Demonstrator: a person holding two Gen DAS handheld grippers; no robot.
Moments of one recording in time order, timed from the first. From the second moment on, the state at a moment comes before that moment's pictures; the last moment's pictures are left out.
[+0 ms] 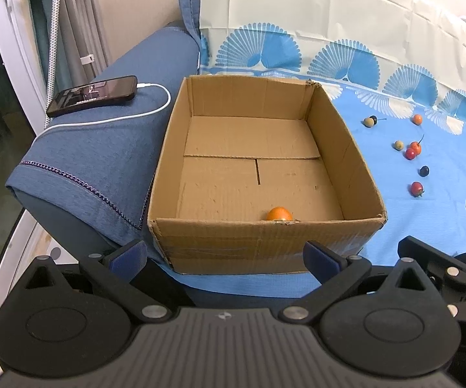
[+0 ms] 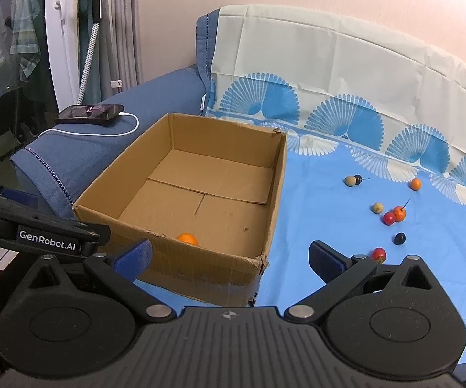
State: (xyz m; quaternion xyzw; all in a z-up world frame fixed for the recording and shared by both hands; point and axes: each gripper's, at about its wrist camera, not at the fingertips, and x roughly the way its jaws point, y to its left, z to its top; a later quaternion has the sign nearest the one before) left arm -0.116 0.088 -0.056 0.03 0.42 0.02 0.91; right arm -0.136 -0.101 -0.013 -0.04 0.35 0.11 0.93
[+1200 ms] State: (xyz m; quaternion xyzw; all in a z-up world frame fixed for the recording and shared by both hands) left arm 0.088 -0.140 -0.082 0.07 0.48 -0.13 0.86; right arm -0.045 -0.359 -0.107 0.10 0.36 -0.17 0.91
